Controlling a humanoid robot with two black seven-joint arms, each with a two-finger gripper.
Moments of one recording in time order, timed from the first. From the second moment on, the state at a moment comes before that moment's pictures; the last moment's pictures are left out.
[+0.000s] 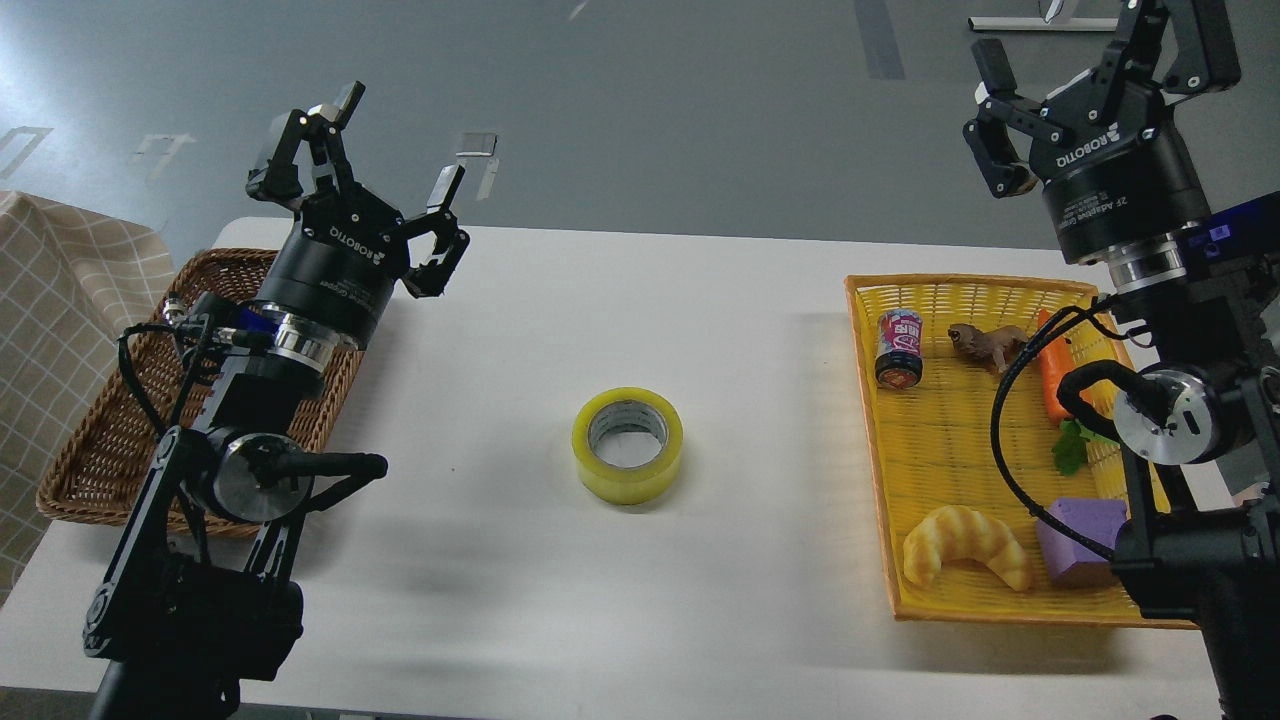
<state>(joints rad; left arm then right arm) -0.15 0.01 -1.56 -1.62 0.68 -0.18 0.00 0.38 -0.08 1.50 1.50 -0.82 0.24 0.12</state>
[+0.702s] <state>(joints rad) -0.14 0.07 -1.56 -1.64 0.64 -0.21 0.02 0.35 -0.06 1.50 1.48 -0.78 0.33 0.12</state>
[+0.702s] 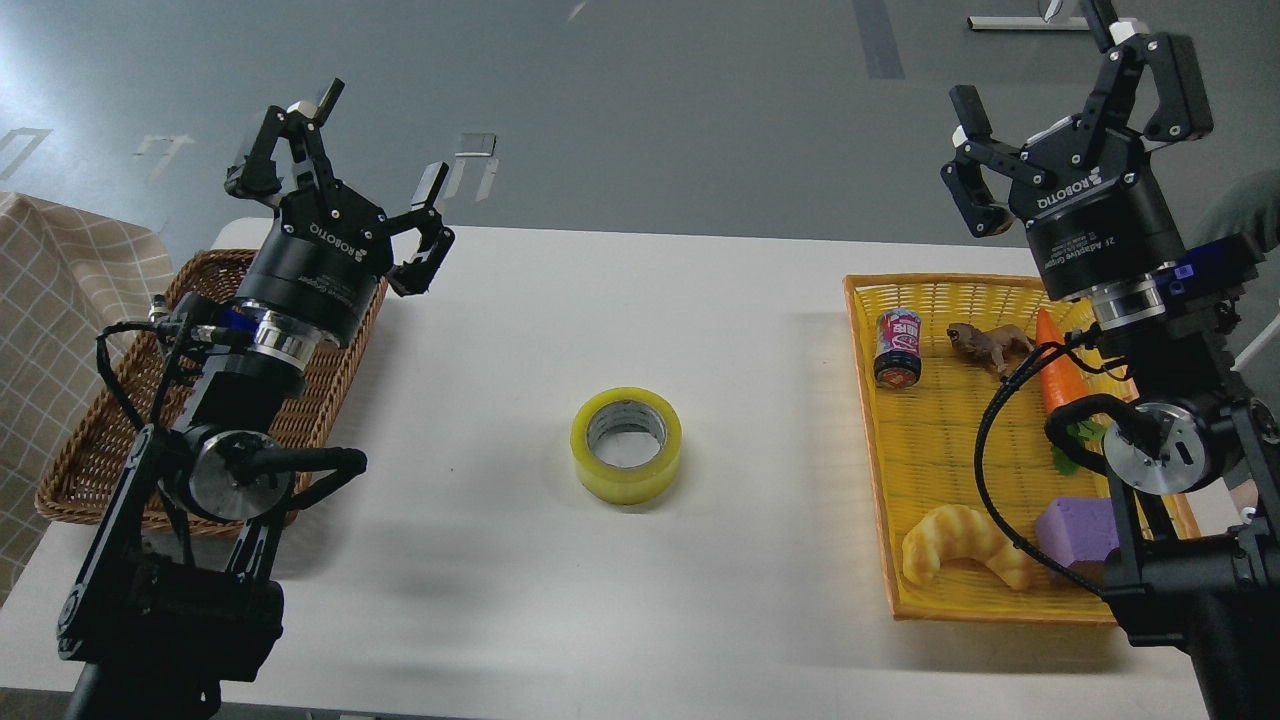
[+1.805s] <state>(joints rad) -0.17 0.28 -1.39 -1.73 2.00 -0.22 -0.11 0.34 -0.07 1.51 1.50 -0.72 0.38 0.12</state>
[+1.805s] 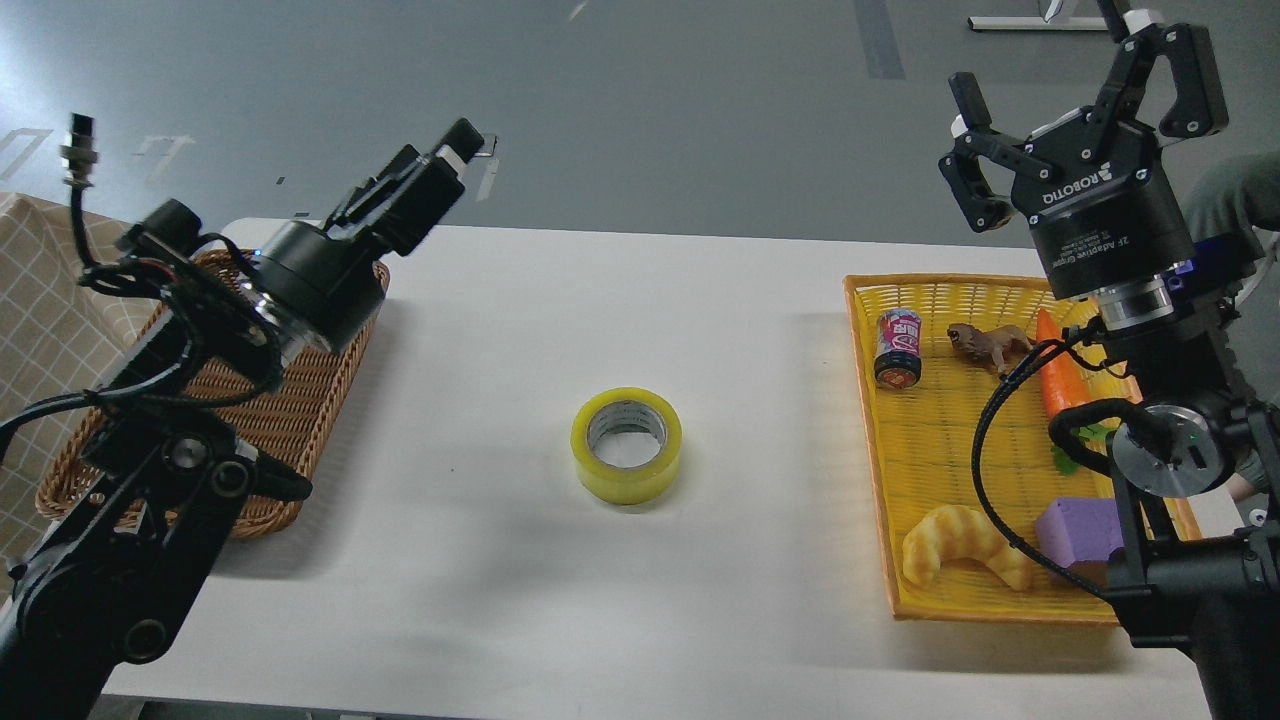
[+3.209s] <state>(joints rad) -0.18 0.25 -0.89 -1.34 2.18 0.03 0.12 0.31 -0.11 1.52 1.63 -0.73 0.31 0.12</state>
